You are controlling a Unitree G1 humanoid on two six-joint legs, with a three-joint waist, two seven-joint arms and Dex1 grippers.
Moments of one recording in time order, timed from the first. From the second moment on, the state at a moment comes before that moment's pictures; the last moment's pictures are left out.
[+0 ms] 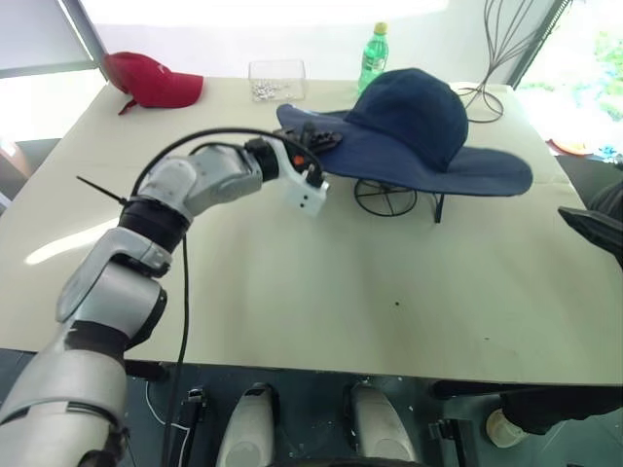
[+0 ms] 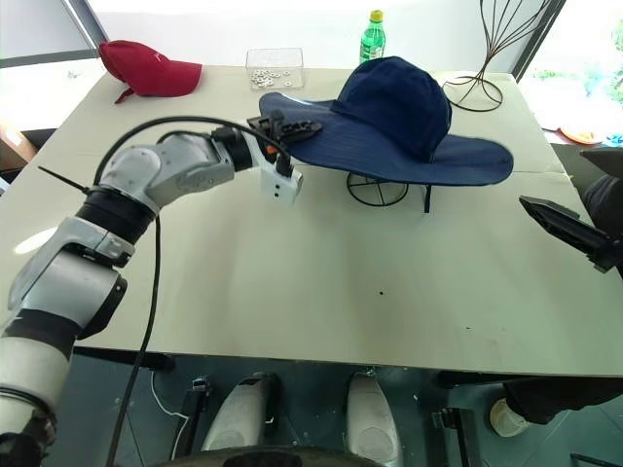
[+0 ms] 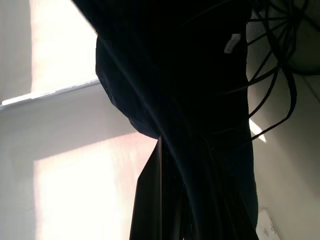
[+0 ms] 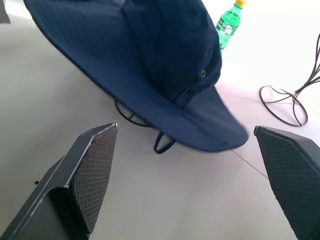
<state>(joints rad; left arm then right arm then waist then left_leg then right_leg) -1.13 0.56 -0.58 0.66 0.94 -0.70 0.03 0.03 -1.07 -1.04 -0.60 0.71 0.99 0.90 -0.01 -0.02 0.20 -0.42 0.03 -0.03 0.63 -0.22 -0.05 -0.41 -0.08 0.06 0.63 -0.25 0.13</state>
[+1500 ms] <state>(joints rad) -0.95 0.81 -0.41 0.71 0.25 -0.85 -0.57 0.17 -1.10 -0.99 -0.42 0.57 0.81 1.00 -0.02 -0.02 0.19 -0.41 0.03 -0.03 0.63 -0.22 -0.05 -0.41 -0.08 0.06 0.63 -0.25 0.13</state>
